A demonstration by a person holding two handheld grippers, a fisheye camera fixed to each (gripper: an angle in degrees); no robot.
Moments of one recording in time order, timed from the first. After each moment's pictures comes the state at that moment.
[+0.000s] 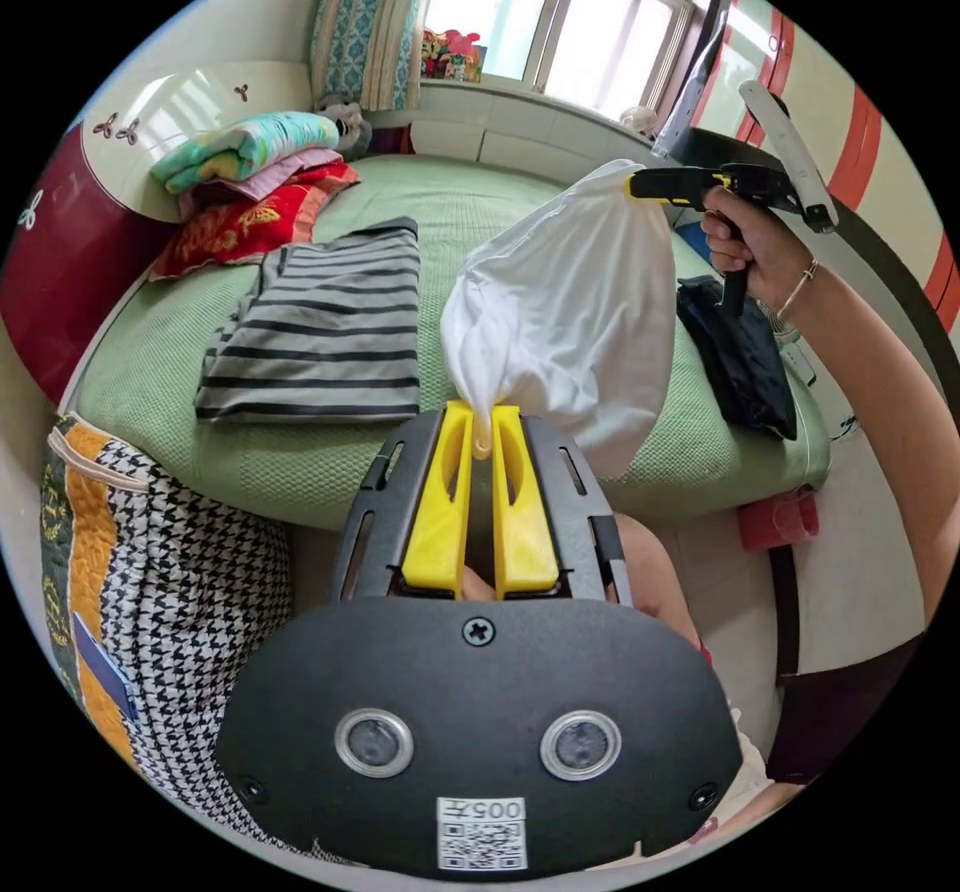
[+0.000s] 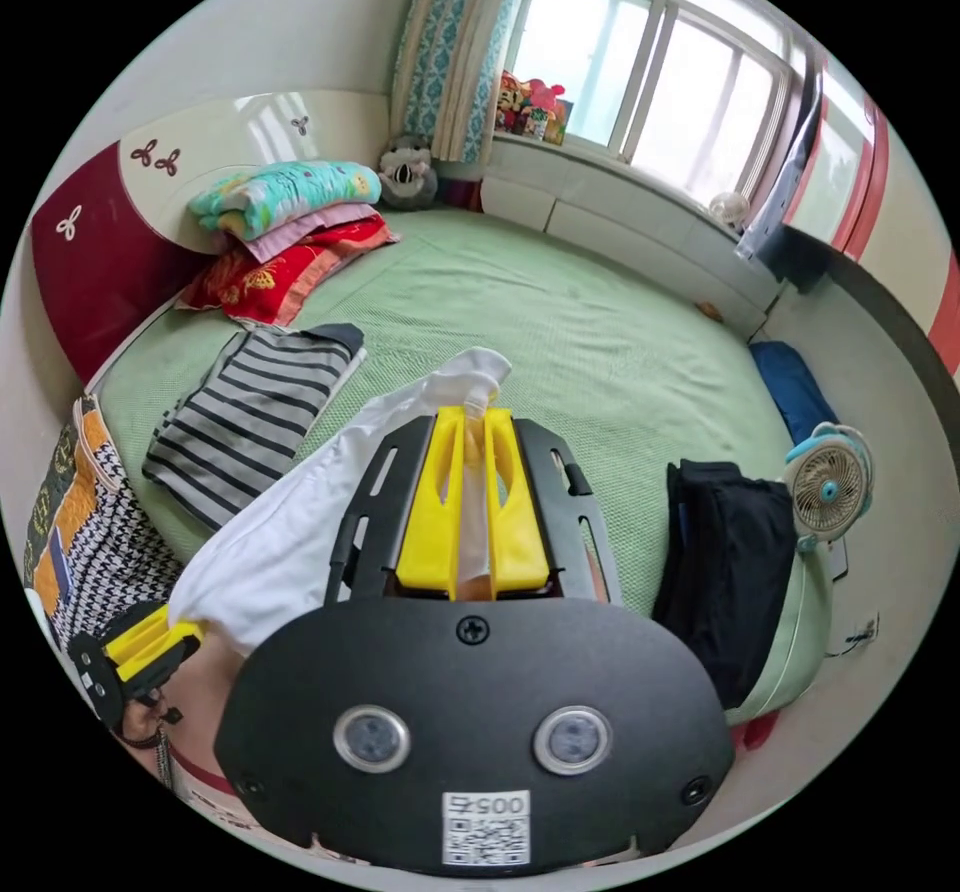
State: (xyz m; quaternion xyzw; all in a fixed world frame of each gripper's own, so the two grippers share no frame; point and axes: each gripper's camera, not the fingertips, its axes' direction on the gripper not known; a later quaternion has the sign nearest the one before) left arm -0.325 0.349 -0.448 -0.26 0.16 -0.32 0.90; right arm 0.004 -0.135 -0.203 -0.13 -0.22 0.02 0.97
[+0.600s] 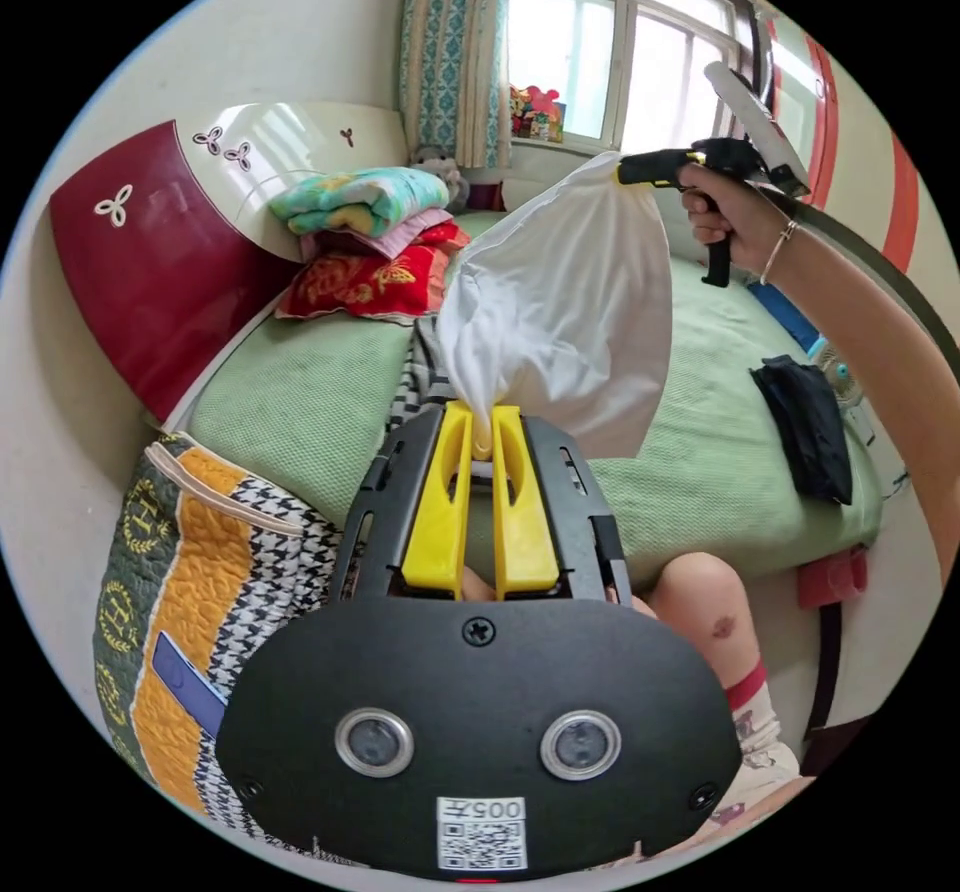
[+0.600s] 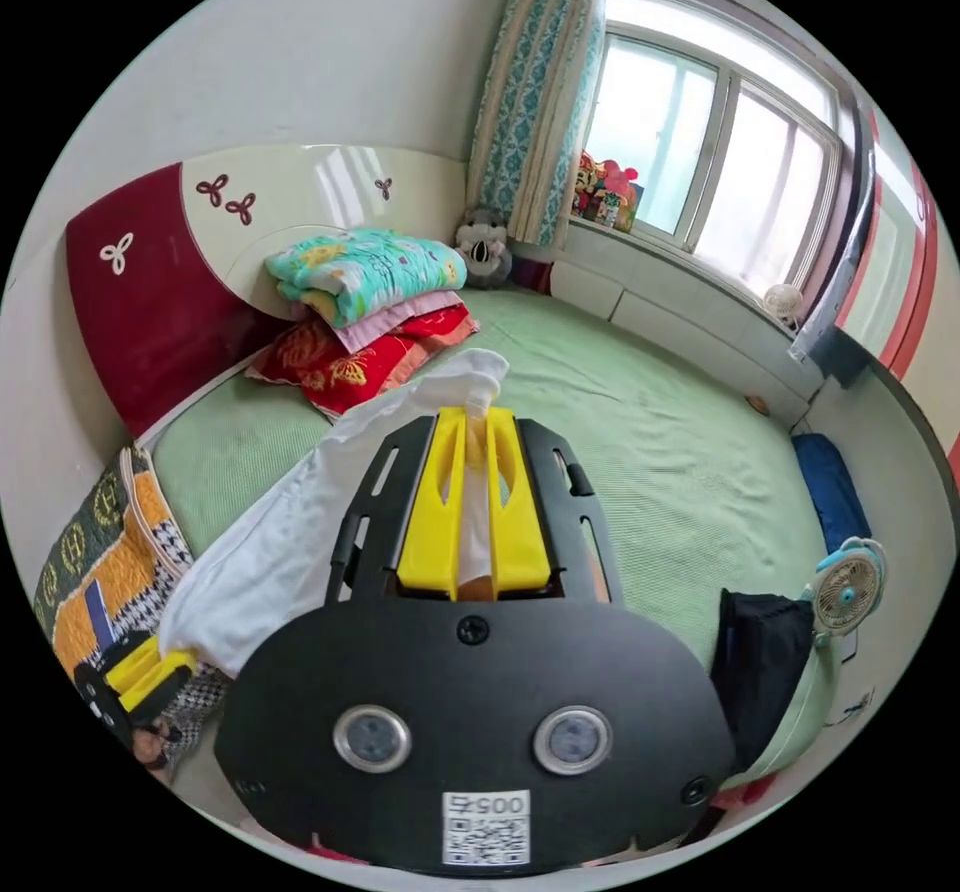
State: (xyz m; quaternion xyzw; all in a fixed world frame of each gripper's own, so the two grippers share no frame) left arm -0.494 0.379 -0.463 -0.27 0.02 -0.32 0.91; right arm -0.144 -0.297 -0.226 -0.07 -0.28 0.02 0.96
